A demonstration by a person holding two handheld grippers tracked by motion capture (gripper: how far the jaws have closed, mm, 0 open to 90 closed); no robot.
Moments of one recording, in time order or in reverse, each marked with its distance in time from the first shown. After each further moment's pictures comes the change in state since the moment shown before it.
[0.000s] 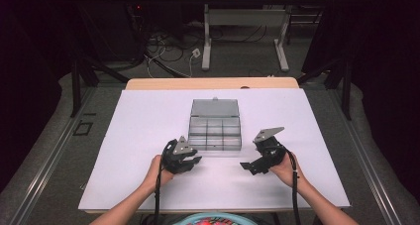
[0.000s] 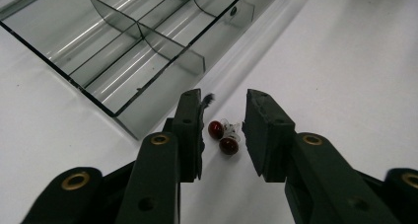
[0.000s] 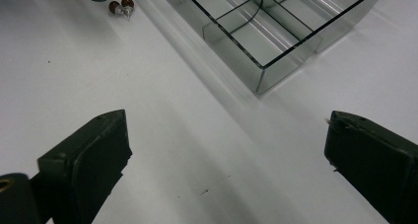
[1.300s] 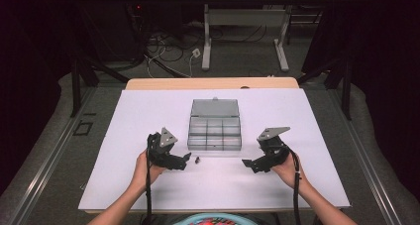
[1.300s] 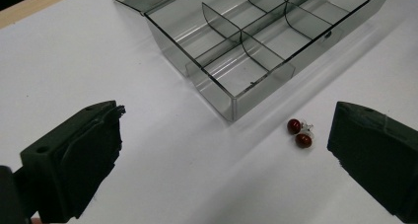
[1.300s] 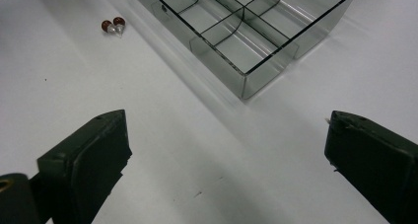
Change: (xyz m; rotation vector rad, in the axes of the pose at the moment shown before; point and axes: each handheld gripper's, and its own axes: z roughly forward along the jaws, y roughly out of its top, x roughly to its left) left arm 0.017 0.003 -0.039 -0.029 0.235 -0.141; right arm -0.001 -0.002 -0.009 -0.058 -0.037 0.043
